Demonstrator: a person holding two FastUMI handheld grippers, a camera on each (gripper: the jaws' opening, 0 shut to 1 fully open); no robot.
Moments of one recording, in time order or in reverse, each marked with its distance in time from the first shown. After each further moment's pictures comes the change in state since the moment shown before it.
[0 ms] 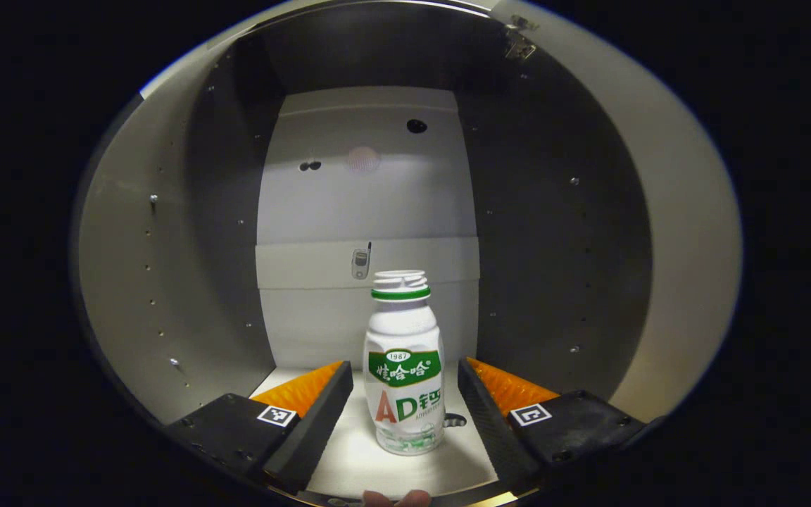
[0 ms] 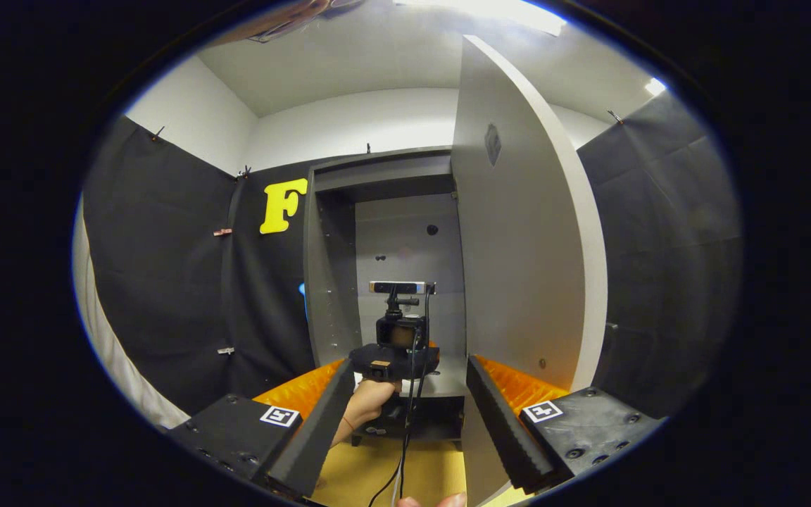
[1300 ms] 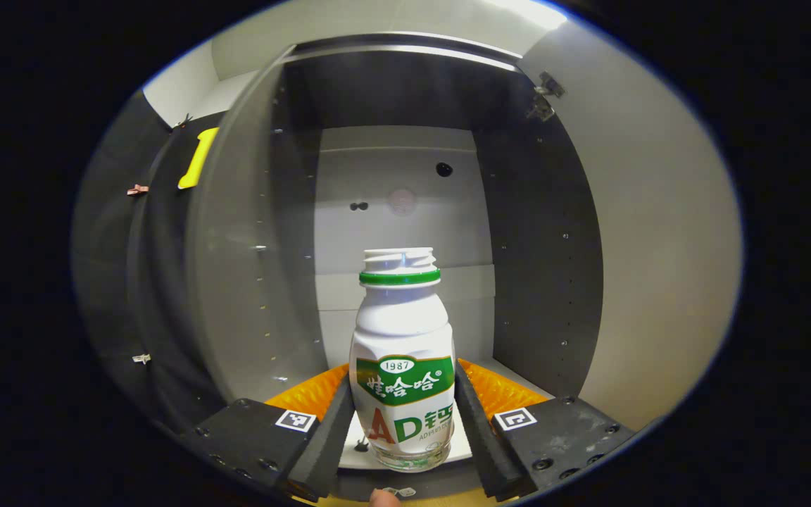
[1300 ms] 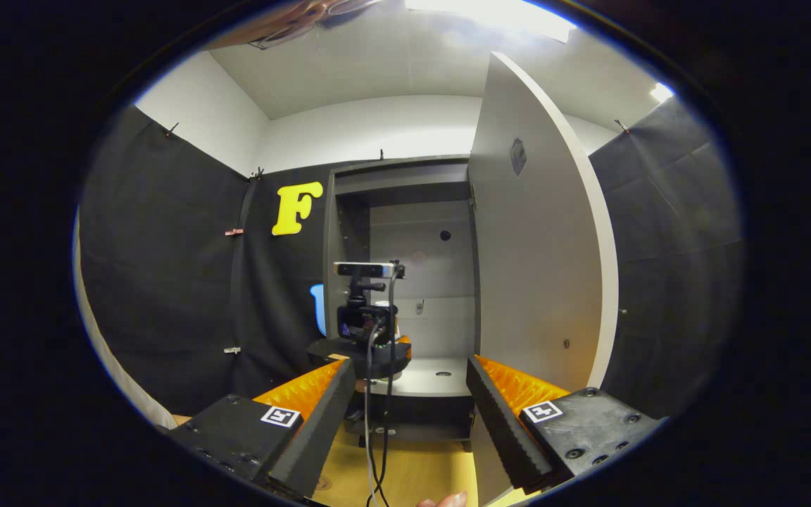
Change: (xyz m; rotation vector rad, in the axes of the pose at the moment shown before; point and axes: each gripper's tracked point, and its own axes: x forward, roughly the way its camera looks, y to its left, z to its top) left arm -0.129 0.080 0.037 -0.002 -0.057 0.015; right arm -0.026 0.036 -0.001 -0.011 -0.020 0.031
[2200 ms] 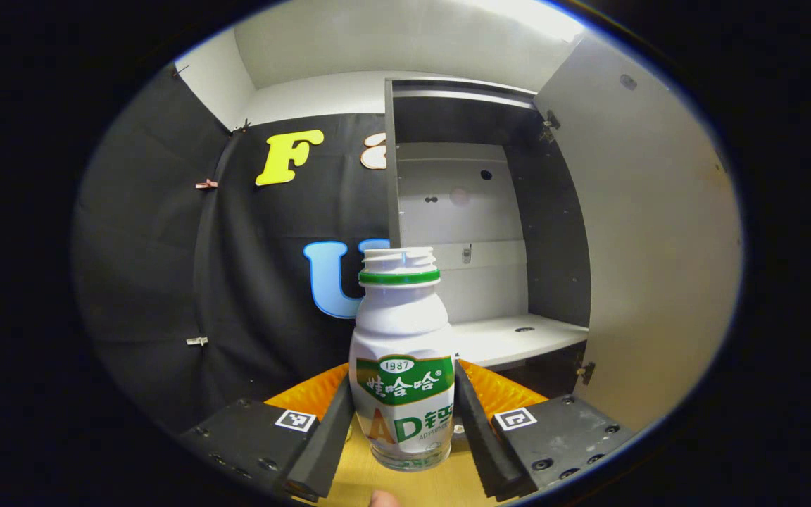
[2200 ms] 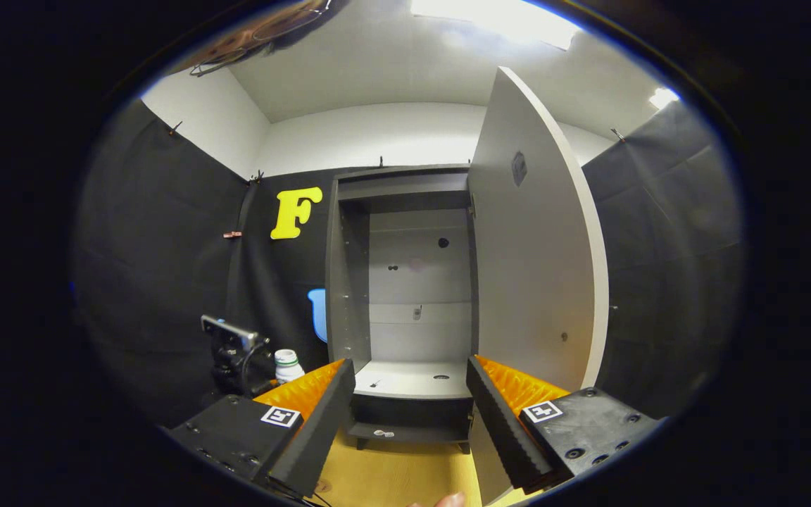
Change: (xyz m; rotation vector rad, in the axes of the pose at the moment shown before) left arm -0.186 0.097 -0.101 0.002 -0.025 0.126; right arm -0.010 0.007 0.004 -0.021 -0.045 -0.026
